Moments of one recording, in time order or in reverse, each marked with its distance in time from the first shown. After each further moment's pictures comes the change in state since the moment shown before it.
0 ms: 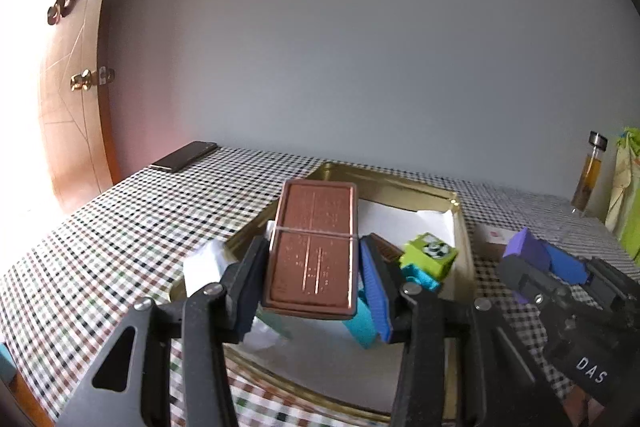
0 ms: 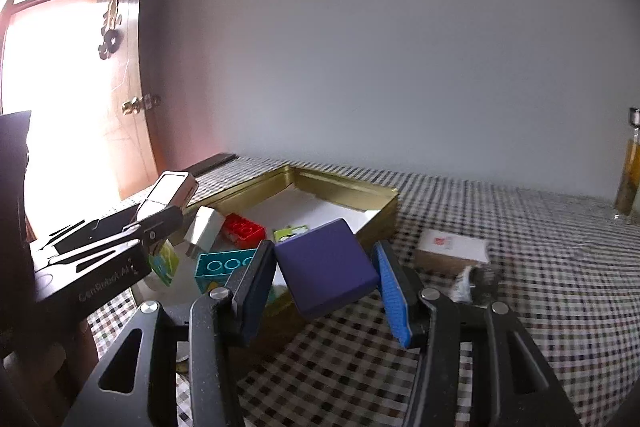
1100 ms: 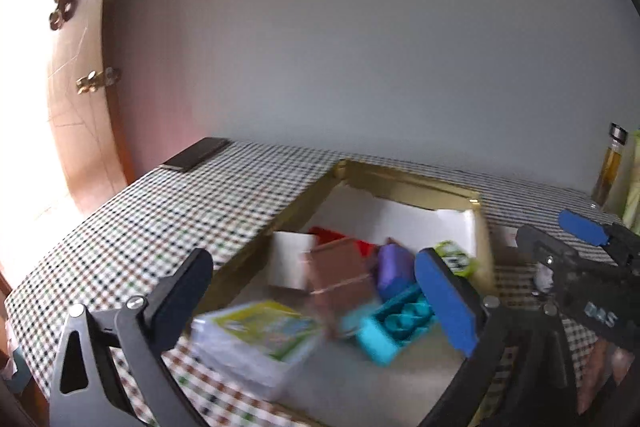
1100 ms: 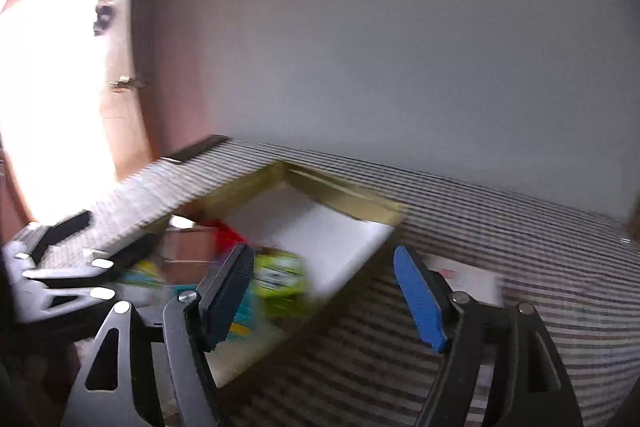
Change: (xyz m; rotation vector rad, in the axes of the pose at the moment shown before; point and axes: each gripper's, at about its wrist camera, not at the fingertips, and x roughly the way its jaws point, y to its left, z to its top) left arm 0.010 -0.019 0.012 0.022 0.051 0.055; right arm 0.030 -0.022 0.028 -0.025 0.087 -0.121
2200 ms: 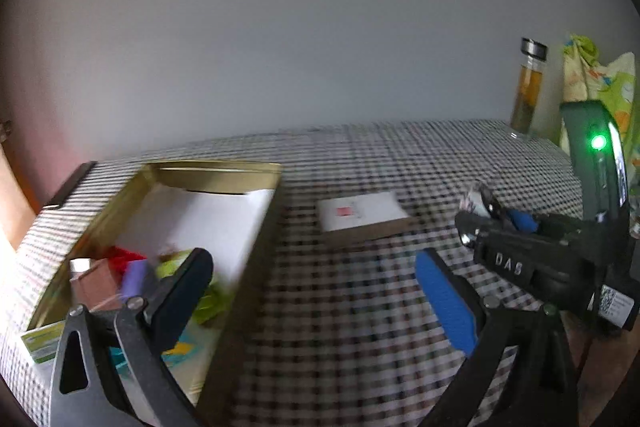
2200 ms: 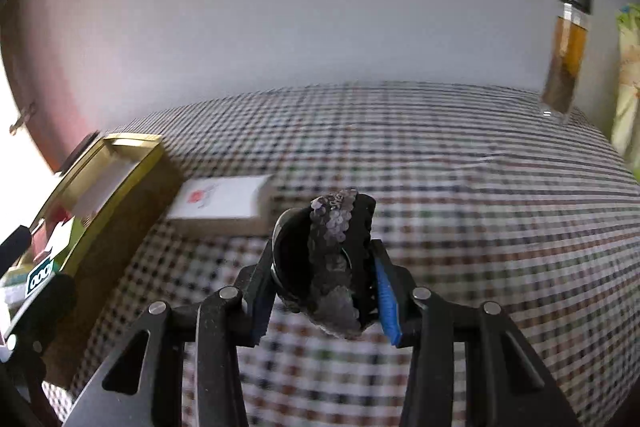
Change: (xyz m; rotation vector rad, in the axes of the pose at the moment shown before) left arm 0.027 -0.170 0.005 0.239 0.170 -0.265; right arm 0.031 -0.153 -0.034 0.296 0.209 -0.198
